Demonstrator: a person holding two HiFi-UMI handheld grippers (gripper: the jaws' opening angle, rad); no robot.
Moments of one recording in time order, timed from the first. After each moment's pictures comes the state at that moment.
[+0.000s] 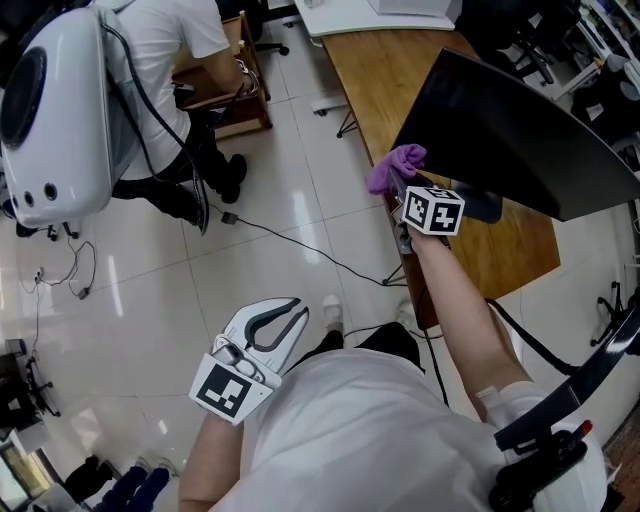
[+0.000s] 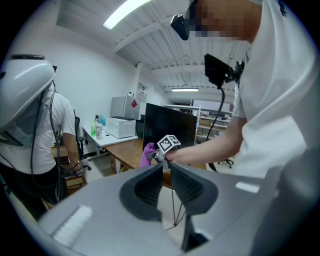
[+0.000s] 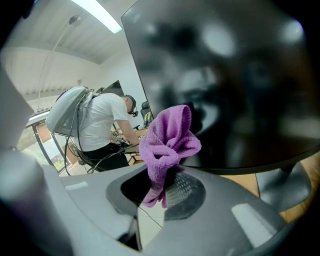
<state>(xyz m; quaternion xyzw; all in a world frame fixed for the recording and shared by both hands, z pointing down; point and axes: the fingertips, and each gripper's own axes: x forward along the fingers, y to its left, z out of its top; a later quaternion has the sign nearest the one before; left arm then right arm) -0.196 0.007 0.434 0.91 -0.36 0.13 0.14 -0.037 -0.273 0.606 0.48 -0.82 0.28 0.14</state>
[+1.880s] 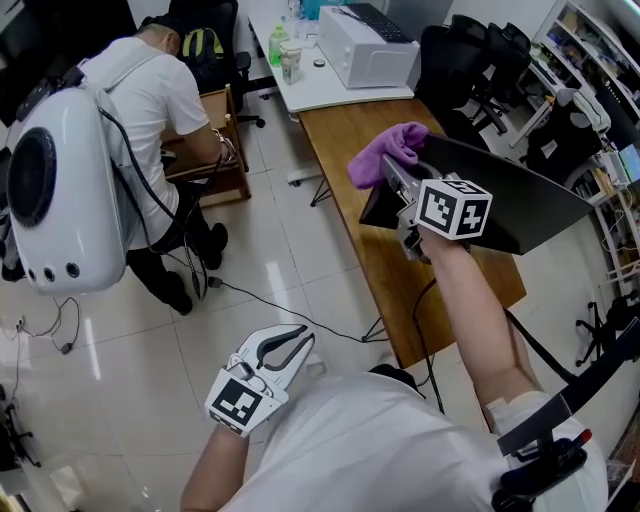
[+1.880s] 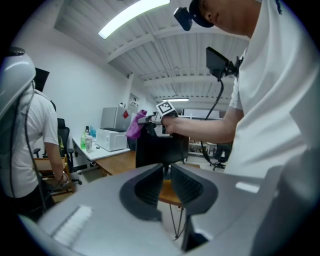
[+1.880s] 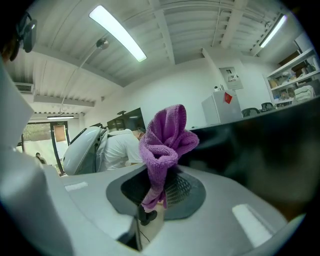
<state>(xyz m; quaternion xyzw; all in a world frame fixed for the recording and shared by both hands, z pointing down) -0.183 -0.016 0.418 0.94 -0.32 0.08 0.09 -0.061 -0.308 0.342 0.45 -0.88 0.16 0.05</state>
